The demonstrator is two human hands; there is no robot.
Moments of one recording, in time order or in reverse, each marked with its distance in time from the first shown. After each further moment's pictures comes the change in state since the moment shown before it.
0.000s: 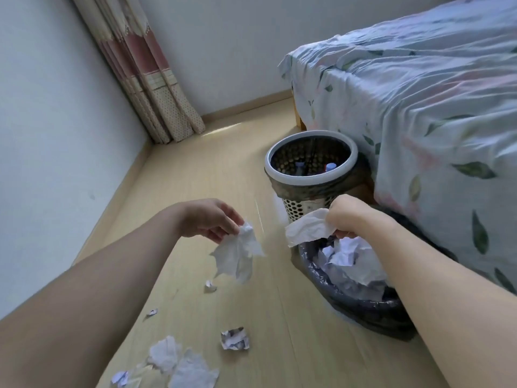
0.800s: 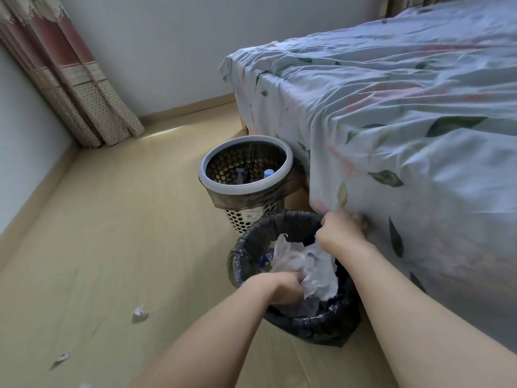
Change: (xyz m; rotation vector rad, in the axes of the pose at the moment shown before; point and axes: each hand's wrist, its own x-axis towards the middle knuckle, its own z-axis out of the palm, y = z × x) left_hand 0.112 0.089 0.254 0.628 -0.266 0.212; right_hand 0.020 0.111 -0.022 -0.093 0.318 0.148
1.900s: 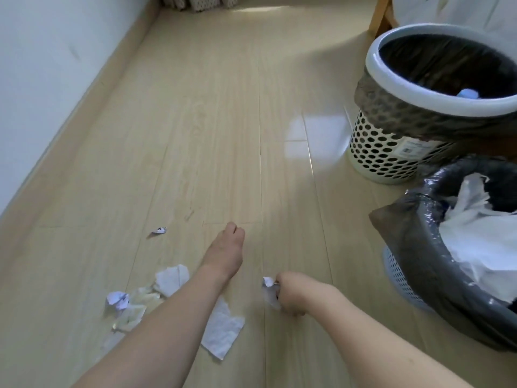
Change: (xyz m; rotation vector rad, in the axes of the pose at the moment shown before) left_hand -0.051 -0.389 0.143 -0.130 0.668 -0.410; right_hand -0.142 -0.180 0.308 -0.385 -1.003 -0.335
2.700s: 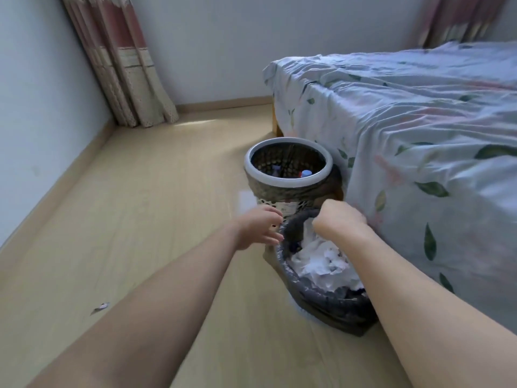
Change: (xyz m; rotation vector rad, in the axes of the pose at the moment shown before) left_hand -0.039 0.302 -0.209 -0.932 -0.475 0.116; right_hand -0.245 0.151 -0.172 0.095 0.912 0.362
